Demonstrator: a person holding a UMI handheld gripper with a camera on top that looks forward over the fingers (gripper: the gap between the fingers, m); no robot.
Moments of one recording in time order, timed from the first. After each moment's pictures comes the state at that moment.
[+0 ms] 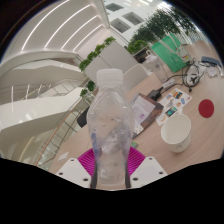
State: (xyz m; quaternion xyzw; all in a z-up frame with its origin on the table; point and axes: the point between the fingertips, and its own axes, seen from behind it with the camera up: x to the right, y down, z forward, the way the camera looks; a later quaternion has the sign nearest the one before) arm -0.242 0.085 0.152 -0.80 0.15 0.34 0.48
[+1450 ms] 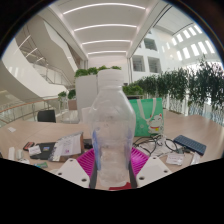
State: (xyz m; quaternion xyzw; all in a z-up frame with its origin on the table) arm 0.076 0.170 0.162 -0.77 0.02 0.02 0.64
